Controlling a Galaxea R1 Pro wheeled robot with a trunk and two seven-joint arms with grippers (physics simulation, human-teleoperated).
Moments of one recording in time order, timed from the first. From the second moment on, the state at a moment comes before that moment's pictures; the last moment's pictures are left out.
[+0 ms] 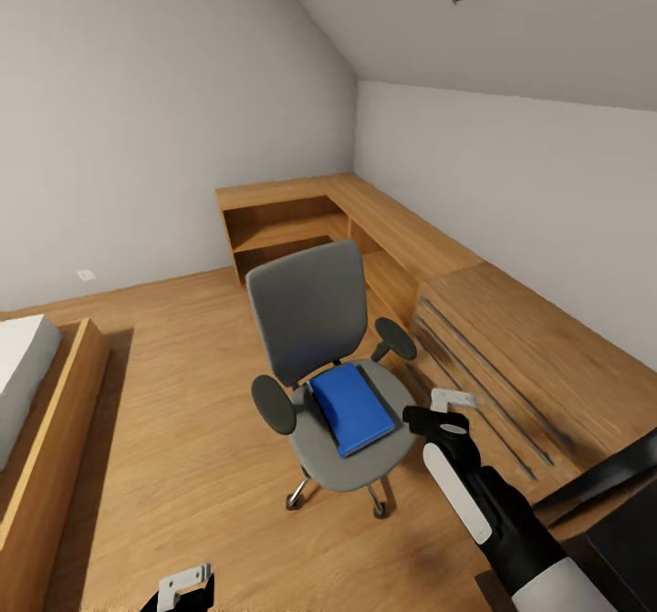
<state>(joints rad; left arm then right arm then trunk) -0.58 0.19 -2.30 -0.51 2.36 -0.73 0.30 -0.51 -0.08 0.39 -1.26 -0.56 0.55 -0.69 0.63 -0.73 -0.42</state>
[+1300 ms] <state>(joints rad) -0.58 0.19 -2.30 -0.51 2.36 -0.73 0.30 -0.51 -0.09 0.38 -1.24 -0.56 0.54 -0.69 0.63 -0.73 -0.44</state>
